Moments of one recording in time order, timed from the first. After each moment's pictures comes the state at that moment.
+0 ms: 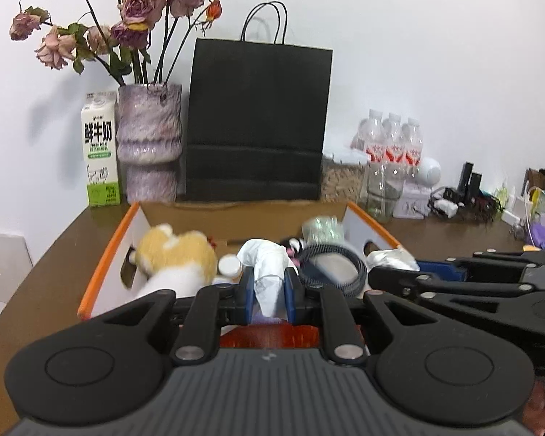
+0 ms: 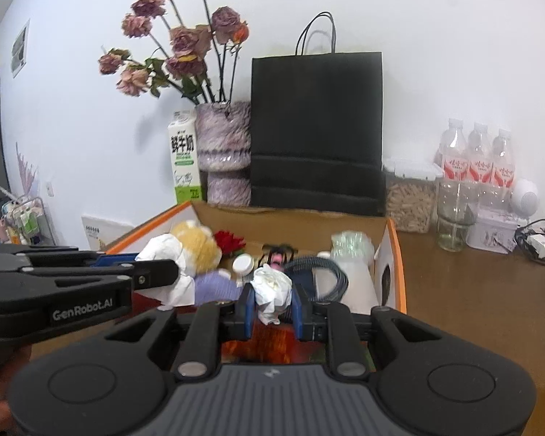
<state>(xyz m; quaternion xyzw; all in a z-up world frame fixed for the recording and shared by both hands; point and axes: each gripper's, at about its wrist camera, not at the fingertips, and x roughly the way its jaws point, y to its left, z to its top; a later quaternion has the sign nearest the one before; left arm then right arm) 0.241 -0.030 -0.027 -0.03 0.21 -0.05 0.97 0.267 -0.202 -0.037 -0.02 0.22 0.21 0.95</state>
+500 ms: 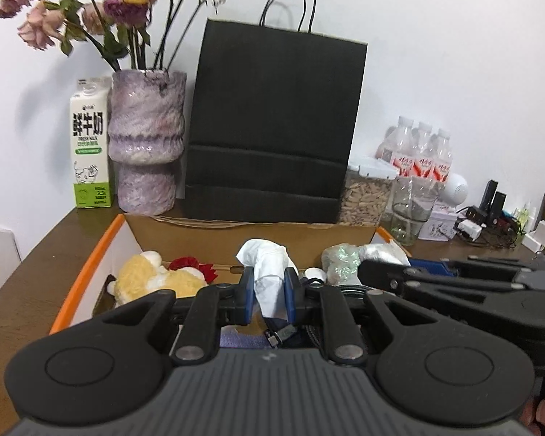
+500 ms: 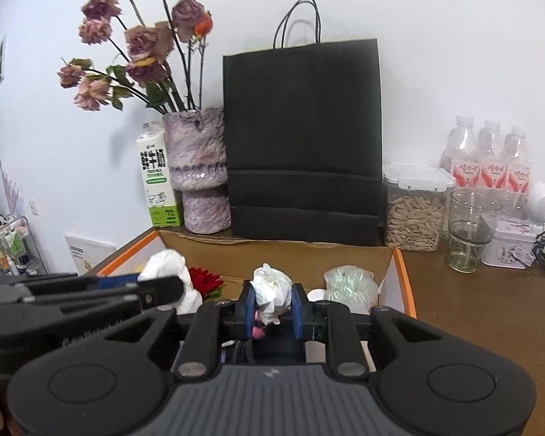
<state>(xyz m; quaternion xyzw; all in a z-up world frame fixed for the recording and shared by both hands) 0.322 -0.024 -0.038 -0.05 0.22 -0.04 0.97 0.357 -0.187 -0.038 0.00 0.23 0.20 0.95</state>
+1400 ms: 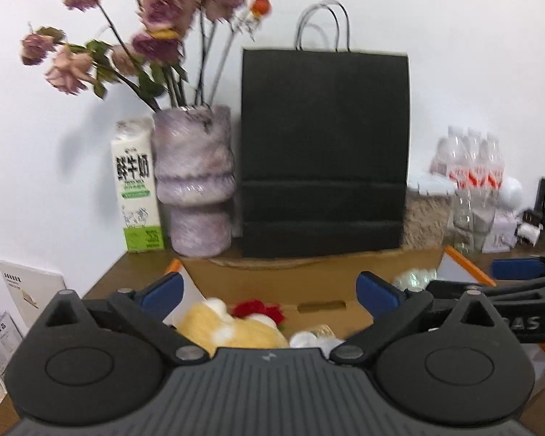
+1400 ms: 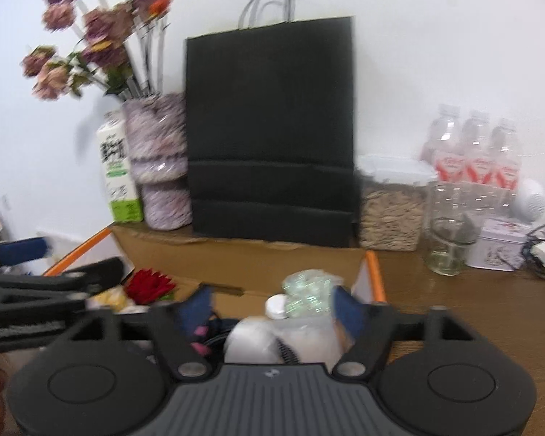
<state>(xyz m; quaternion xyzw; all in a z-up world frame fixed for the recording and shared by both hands) 0.334 -0.007 -0.036 0.00 0.17 0.04 0.98 0.392 -0.196 -0.049 -0.01 0.23 0.15 0.96</state>
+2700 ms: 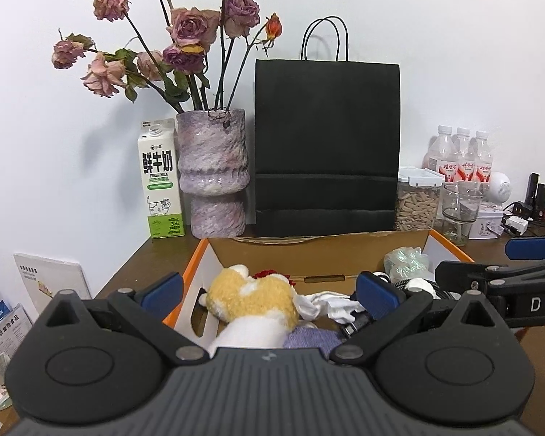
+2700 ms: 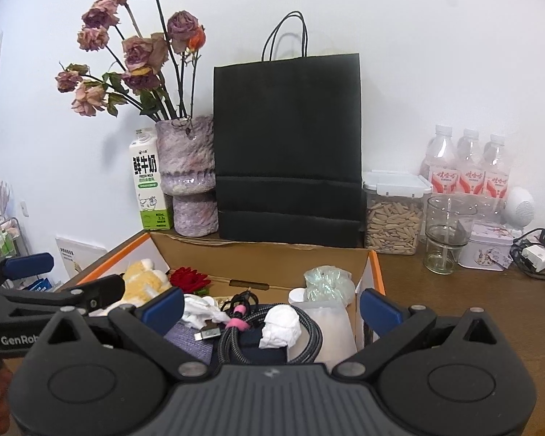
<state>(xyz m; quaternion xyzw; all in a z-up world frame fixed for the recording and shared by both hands) 0.266 -0.006 -0.027 0.01 0.18 0.05 0.98 0.323 -0.202 -0.028 -0.01 0.21 0.18 0.96</state>
